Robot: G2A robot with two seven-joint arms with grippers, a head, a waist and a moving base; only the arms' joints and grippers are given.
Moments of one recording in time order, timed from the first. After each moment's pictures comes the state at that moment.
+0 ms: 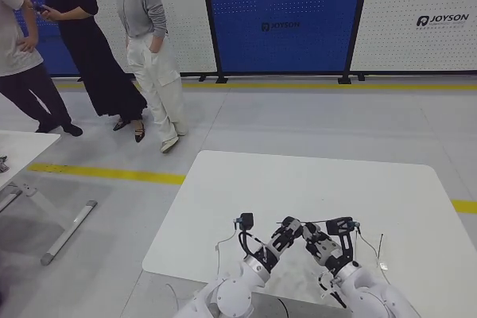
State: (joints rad) left arm 1.55 -1.32 -0.95 -1.69 0.13 -0.14 0.11; right arm -1.53 -1.24 1.13 -1.70 -0.84 -0.17 0.27
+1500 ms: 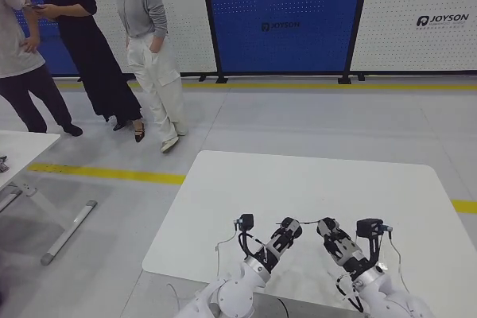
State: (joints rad) left arm 1.55 -1.33 -0.94 -1.66 0.17 -0.13 0.13; right arm -1.62 -1.22 1.25 -1.80 -0.70 -0.25 0.20
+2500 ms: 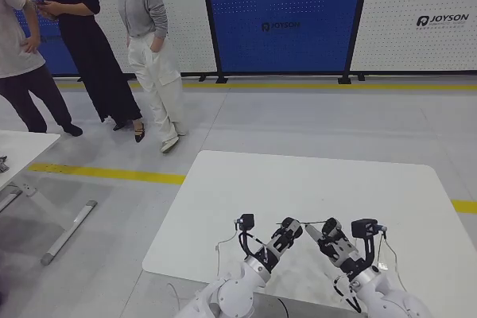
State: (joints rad) left arm 1.54 -1.33 -0.94 -1.66 0.17 -0.13 0.13; right arm -1.62 -1.21 1.24 -1.78 -0.72 -0.25 0.22
